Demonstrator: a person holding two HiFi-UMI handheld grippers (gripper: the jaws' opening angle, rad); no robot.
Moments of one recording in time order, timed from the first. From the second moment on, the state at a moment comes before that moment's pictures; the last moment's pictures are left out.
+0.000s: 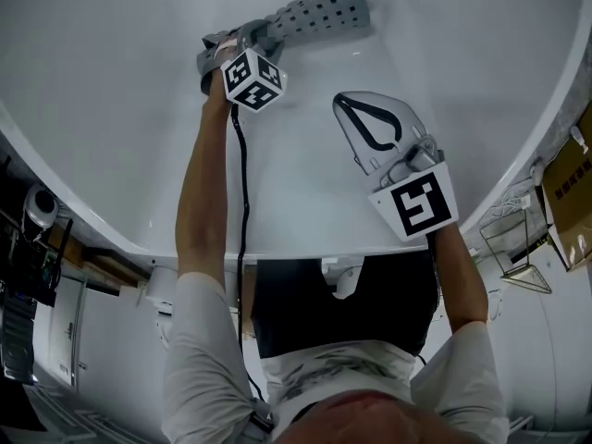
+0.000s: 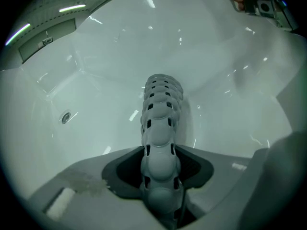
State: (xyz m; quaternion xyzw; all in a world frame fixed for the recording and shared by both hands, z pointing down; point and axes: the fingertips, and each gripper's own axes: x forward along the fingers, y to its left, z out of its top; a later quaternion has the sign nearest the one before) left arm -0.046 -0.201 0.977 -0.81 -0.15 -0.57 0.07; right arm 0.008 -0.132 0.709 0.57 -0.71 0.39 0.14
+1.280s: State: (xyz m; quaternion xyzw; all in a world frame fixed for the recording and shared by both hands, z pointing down) left arm -0.026 -0.200 0.784 -0.87 -0.05 -0.50 0.04; right arm -0.005 -0.130 0.591 0.59 -0.73 0.33 0.12
